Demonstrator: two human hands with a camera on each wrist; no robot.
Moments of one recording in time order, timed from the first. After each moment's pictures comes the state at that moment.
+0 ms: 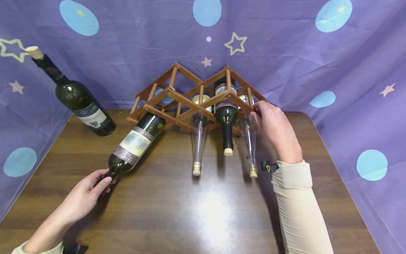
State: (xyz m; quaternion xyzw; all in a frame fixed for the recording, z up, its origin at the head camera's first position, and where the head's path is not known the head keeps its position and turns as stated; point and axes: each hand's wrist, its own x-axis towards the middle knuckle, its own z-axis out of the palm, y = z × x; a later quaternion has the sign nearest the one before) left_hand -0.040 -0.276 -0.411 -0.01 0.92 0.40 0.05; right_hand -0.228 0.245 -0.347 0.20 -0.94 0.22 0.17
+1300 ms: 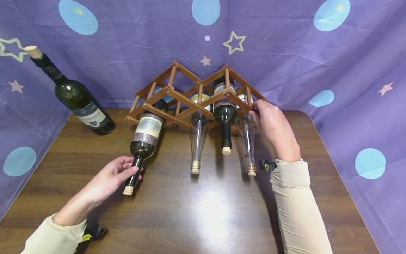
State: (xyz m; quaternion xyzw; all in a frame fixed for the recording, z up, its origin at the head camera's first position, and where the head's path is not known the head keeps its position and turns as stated) left_hand -0.082 -0.224 -0.402 0.01 0.79 0.59 0.15; right_hand -0.228 0.245 -0.348 0.20 -0.94 0.23 0.16
